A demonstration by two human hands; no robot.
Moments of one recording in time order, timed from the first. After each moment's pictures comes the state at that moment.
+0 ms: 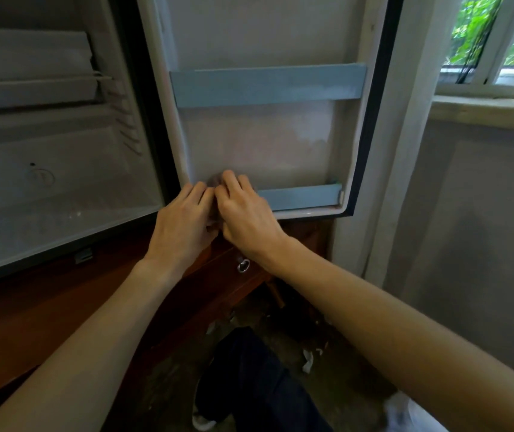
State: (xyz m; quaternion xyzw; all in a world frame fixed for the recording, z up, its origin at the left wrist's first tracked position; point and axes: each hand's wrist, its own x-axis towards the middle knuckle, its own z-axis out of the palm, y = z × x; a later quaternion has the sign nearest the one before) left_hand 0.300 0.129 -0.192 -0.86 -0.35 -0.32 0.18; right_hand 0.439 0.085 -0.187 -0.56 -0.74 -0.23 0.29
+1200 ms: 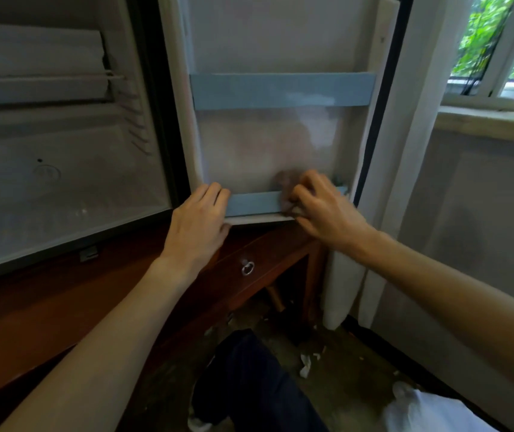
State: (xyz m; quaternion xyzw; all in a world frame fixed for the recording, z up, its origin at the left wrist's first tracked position) left_hand 0.307 0.124 -0.190 -0.86 -0.37 -0.30 0.20; right_hand 0.564 0.058 -0.183 -0.56 -0.76 -0.26 0.22
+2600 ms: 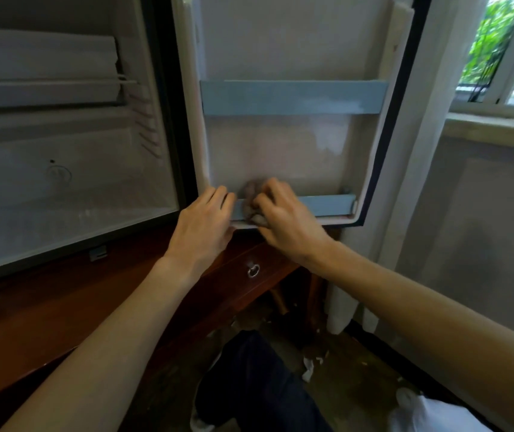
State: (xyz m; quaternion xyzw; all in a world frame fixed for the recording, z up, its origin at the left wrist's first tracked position) left_hand 0.300 0.125 -0.186 -0.87 -0.36 -0.28 0.20; right_hand 0.484 0.077 -0.186 -0.53 -0.77 -0.23 0.27
